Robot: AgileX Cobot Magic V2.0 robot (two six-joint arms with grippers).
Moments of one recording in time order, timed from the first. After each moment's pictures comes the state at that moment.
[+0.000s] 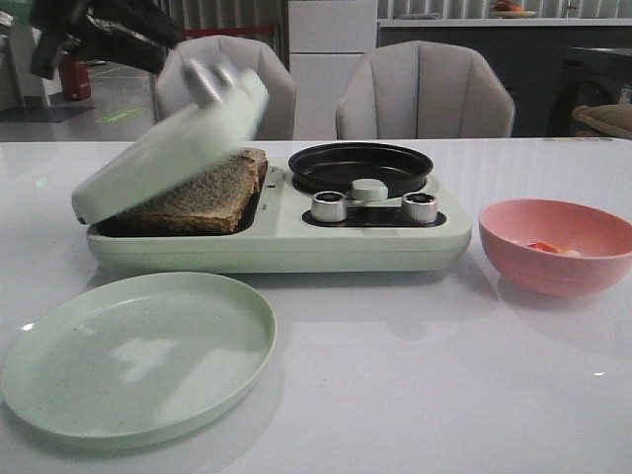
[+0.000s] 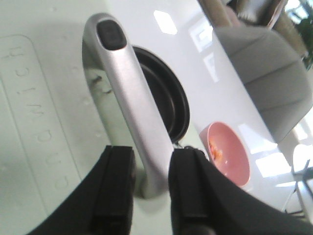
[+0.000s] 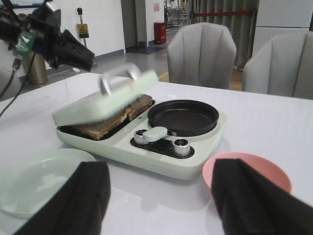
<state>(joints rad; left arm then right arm) -0.07 1.87 -1.45 -1.27 0.94 0.87 0.50 0.00 -0.20 -0.07 0.26 0.14</state>
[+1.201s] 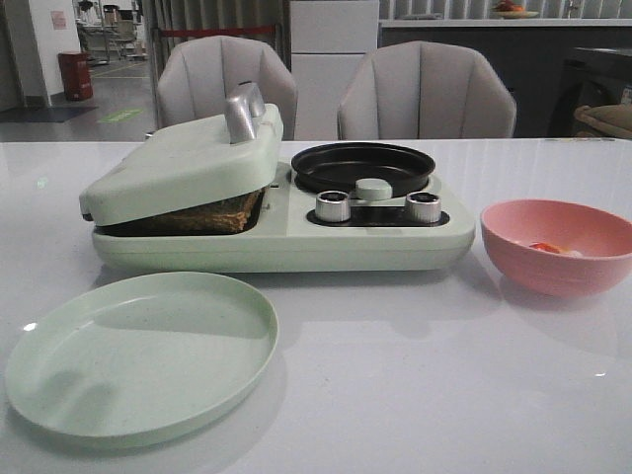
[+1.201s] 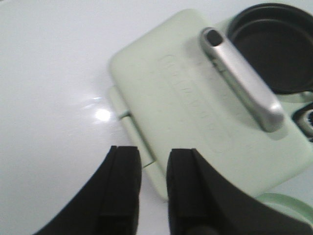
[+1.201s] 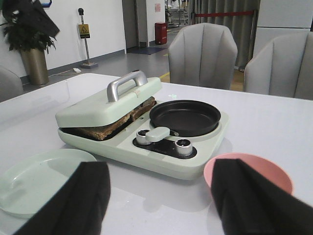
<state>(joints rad) -0.17 1.58 -1.62 -0.21 0.90 0.38 0.50 0.00 -0.20 -0.07 0.26 0.14</state>
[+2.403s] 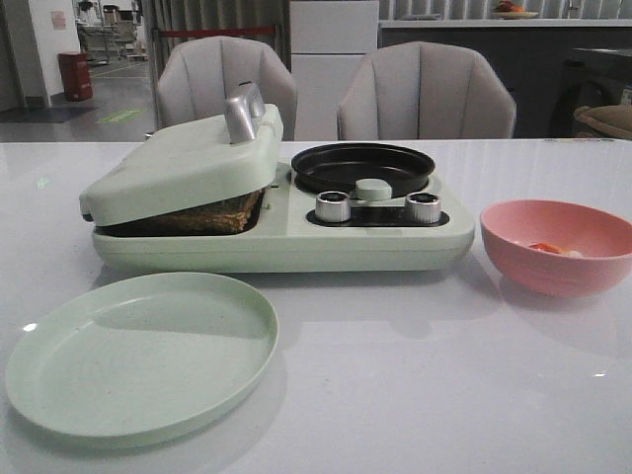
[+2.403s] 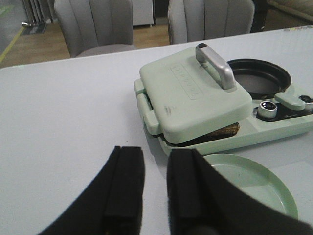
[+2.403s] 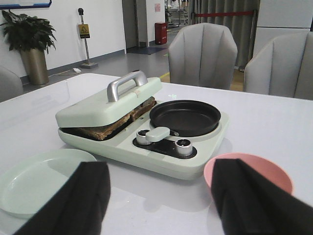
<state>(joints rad) -0.16 0.28 -0.51 -0.19 0.57 0.20 0.50 0.00 -0.20 -0.07 0.26 0.14</state>
